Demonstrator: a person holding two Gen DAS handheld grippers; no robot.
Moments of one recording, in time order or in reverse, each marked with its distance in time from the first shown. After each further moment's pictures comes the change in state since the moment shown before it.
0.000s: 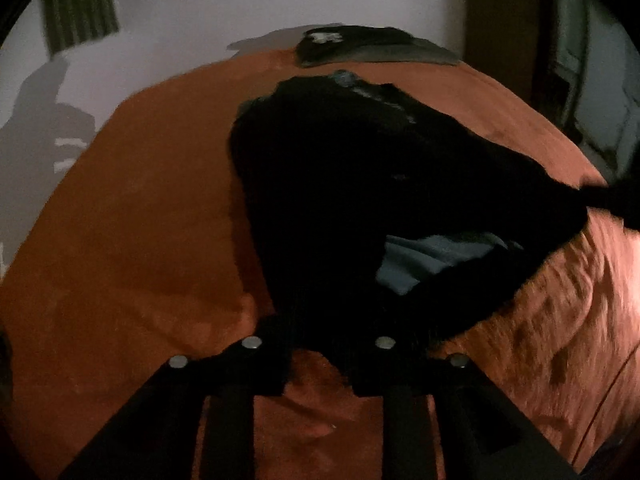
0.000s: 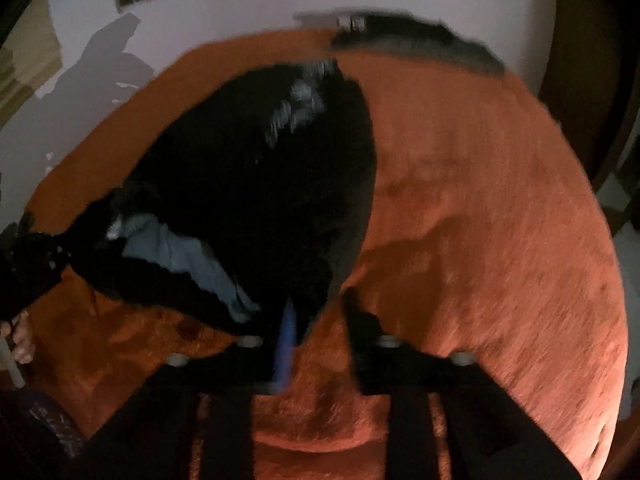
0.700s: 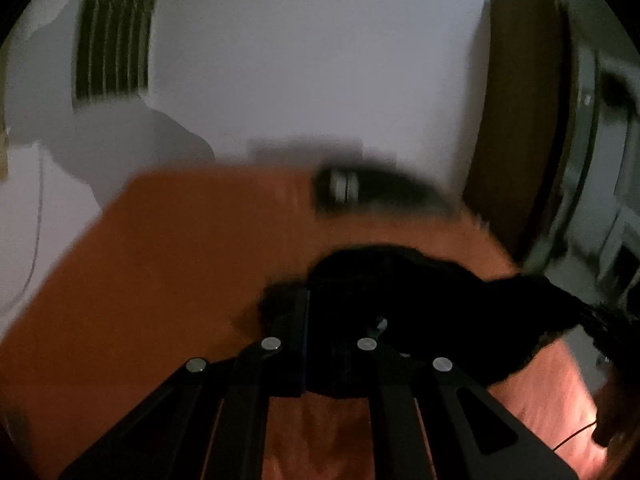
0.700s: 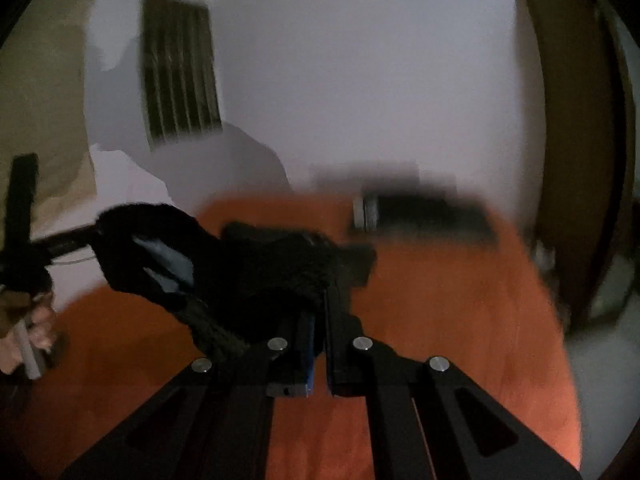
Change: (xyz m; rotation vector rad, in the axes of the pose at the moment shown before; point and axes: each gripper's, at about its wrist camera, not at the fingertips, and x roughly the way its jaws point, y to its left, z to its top) left arm -0.083 0.075 0.179 -0.184 -0.244 -0.059; right arm -0.105 -0.002 0.151 0.037 -0.339 0.059
